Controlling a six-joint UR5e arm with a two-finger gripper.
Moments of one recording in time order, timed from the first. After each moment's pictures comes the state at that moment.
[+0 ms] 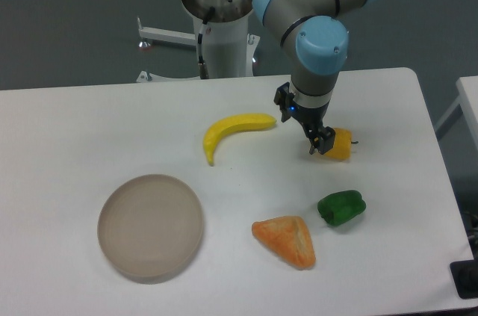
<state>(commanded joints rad) 2.33 -1.90 -1.51 -1.30 1.59 1.44</state>
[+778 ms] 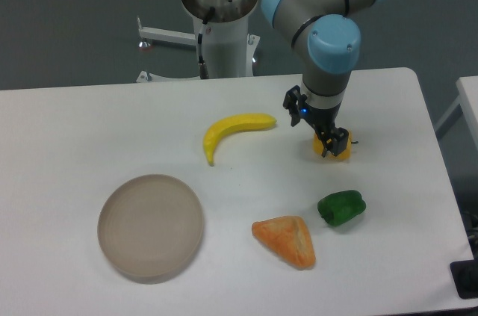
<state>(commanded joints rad) 2.37 -1.99 -1.45 -1.26 1.59 1.42</state>
